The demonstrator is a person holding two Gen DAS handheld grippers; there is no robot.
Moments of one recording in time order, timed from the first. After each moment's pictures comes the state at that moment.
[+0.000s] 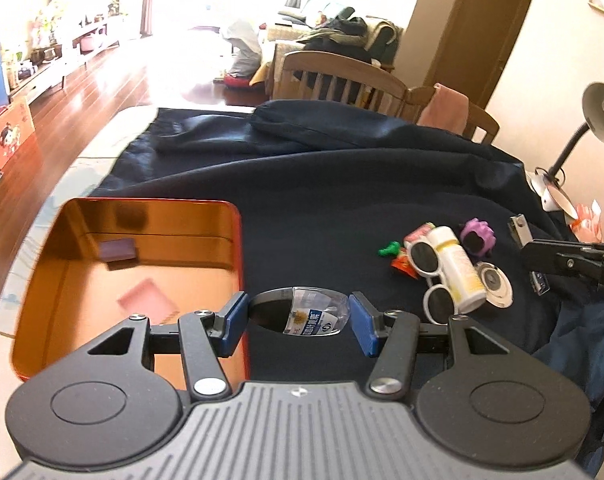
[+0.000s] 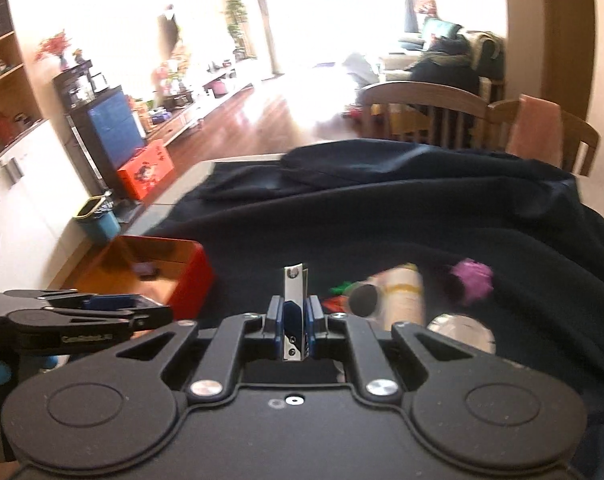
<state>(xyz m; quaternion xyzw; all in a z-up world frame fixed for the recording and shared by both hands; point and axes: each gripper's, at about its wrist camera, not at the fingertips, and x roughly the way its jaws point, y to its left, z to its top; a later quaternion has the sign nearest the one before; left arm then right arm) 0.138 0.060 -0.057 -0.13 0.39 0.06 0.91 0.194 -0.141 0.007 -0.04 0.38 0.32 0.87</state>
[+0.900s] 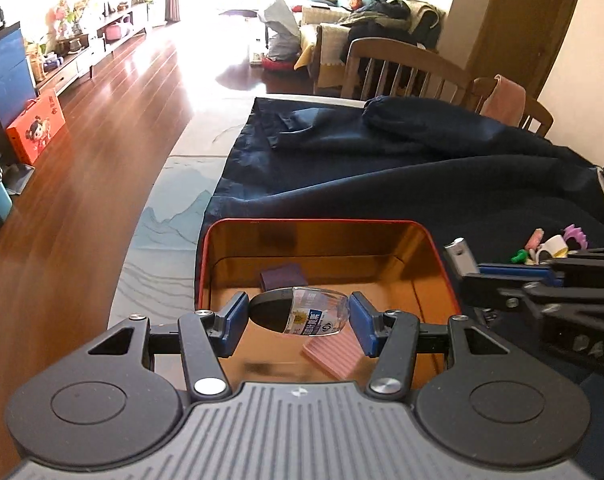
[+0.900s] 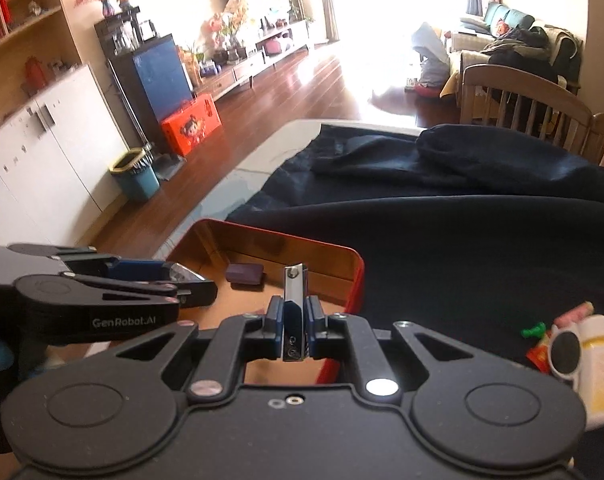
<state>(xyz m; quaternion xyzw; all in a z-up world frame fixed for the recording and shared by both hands) 0.156 0.203 -0.080 -0.11 0.43 0.09 0.89 0.195 0.054 -0.042 -0.09 0.41 0.37 0.83</state>
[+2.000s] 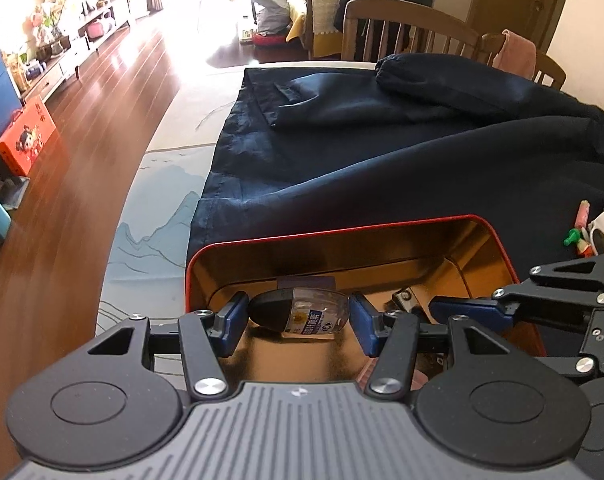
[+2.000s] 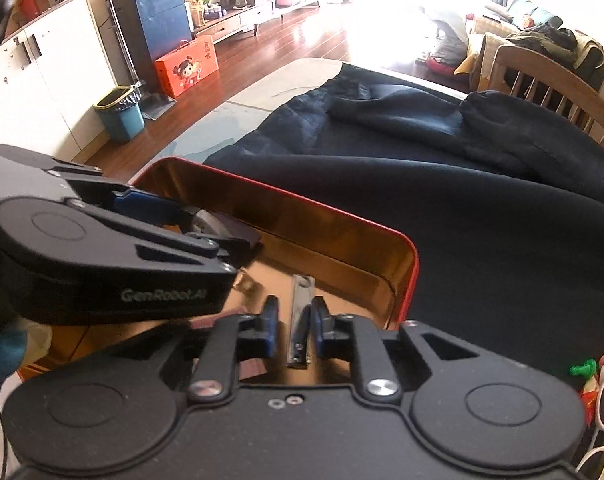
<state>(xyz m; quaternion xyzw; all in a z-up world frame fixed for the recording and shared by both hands) 0.211 0.215 -0.121 -0.06 0.47 0.08 0.88 0.213 0.112 -0.101 -0.17 0.44 0.36 0.80</state>
